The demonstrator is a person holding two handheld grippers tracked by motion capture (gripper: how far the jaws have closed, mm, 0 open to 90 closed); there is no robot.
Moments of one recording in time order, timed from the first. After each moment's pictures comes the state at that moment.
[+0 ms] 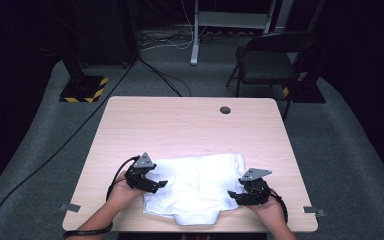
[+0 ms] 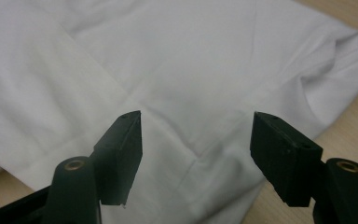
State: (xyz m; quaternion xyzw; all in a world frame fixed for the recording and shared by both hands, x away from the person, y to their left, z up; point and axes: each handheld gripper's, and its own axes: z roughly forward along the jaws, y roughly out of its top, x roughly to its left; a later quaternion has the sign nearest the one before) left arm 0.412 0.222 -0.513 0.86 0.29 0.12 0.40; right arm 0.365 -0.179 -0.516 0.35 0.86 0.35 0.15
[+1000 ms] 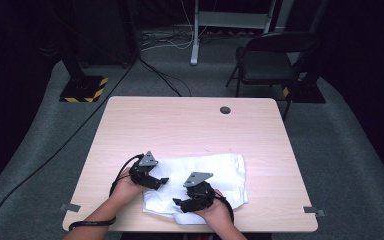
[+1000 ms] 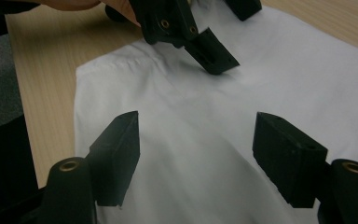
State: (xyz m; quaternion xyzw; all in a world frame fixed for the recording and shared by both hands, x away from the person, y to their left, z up) left arm 0.434 0.219 -0.538 0.87 0.27 0.14 0.38; right arm 0.351 -0.020 -0.509 0.26 0.87 0.41 0.09
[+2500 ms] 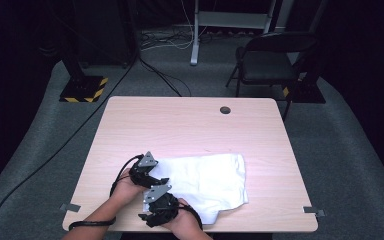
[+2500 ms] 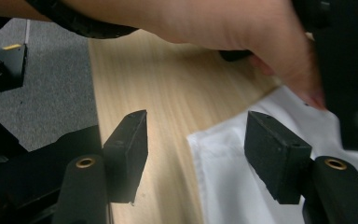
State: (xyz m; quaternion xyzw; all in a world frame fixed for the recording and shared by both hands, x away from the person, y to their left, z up) left arm 0.433 0.219 -0.540 0.87 0.27 0.14 0.39; right arm 0.322 0.079 -0.519 0.16 0.90 0.41 0.06
